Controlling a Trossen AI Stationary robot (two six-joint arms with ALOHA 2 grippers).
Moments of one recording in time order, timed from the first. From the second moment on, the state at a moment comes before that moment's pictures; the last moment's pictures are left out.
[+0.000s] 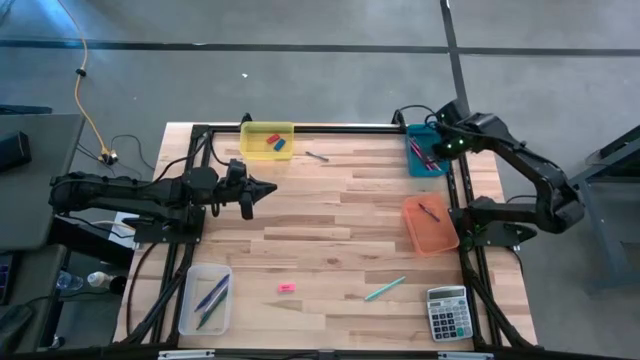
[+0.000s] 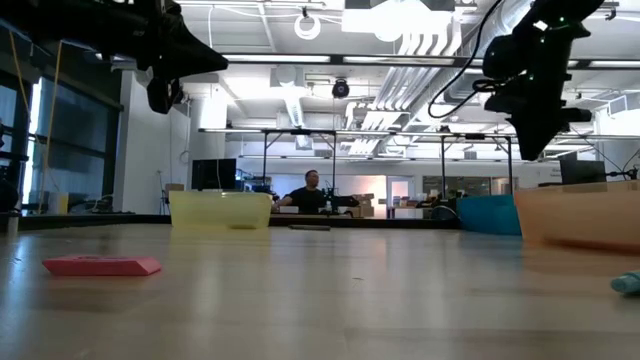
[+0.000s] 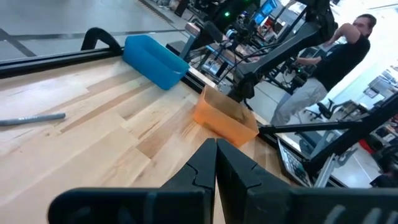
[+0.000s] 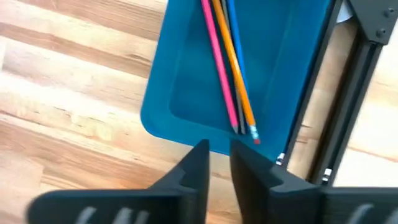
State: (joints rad) left arm 0.19 0.75 0.37 0.21 -0.14 -0.57; right arm -1.02 1.12 0.93 -1.09 0.02 0.25
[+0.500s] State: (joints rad) left arm 0.24 0.75 0.37 0.18 -0.14 -0.57; right arm -0.91 1.15 0.79 -0.82 -0.02 0.40
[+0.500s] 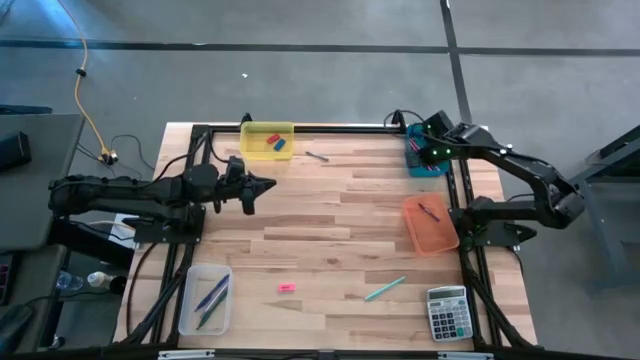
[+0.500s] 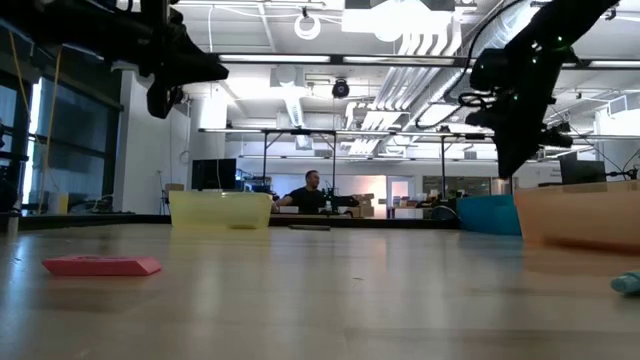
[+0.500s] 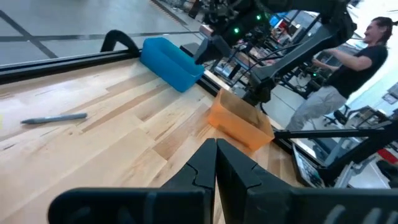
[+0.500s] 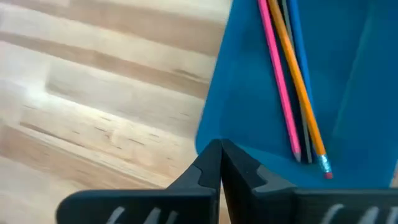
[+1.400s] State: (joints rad) left arm 0.36 0.76 0.46 -0.14 -0.05 -0.49; right arm -0.44 1.24 0.84 -0.16 -0.01 0.38
